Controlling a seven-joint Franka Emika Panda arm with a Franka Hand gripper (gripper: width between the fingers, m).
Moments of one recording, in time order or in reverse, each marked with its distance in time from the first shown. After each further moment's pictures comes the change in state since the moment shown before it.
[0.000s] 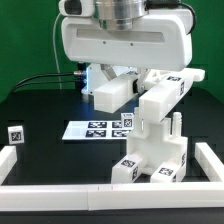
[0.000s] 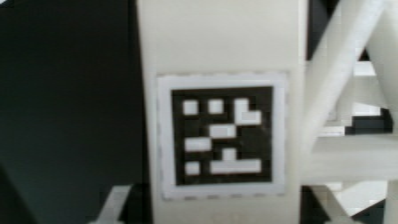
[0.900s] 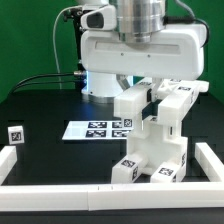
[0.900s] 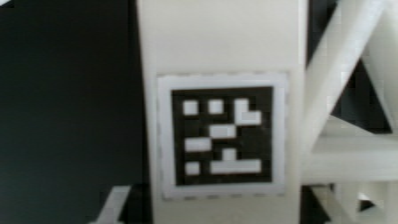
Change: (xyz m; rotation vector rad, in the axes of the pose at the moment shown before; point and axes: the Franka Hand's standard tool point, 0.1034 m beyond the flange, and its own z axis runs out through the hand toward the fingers) arm -0.031 -0.003 0.031 -0.002 0.051 -0.048
